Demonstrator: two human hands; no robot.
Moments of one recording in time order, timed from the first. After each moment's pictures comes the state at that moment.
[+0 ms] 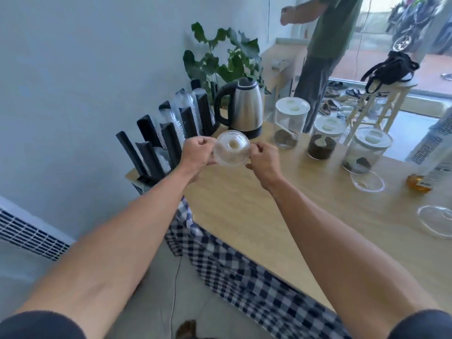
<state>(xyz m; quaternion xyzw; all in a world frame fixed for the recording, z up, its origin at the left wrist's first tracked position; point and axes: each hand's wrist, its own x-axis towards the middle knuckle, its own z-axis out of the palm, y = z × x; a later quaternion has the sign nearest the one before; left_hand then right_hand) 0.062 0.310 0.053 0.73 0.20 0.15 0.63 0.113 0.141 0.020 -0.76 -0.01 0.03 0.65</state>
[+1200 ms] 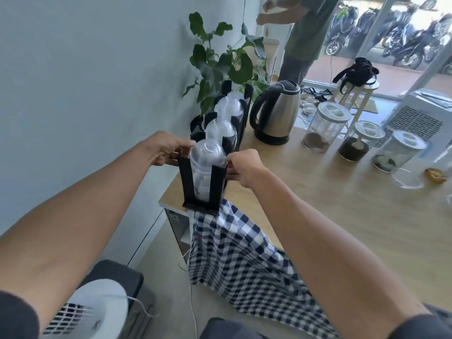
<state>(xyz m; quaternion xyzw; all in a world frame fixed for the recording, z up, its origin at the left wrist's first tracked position) 0.130 0.670 0.064 0.76 0.19 -0.15 0.60 0.120 0.458 0.034 -0.72 0.18 0.14 0.65</state>
